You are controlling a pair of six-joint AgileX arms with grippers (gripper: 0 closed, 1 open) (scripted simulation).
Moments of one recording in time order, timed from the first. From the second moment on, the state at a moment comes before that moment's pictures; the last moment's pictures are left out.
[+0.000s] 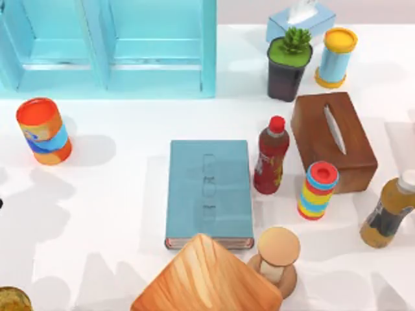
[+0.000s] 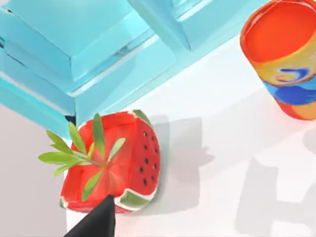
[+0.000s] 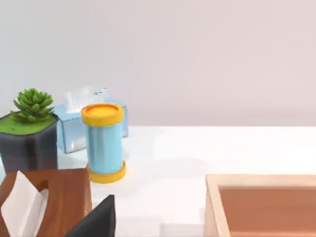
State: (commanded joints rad) left arm 0.08 0.60 0.48 -0.38 -0.03 0.67; right arm 0.00 0.00 0.00 0.00 0.00 0.00
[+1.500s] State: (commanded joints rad) left arm 0.74 1.61 1.27 -1.22 0.00 2.33; right arm 0.00 0.00 0.00 0.00 0.00 0.00
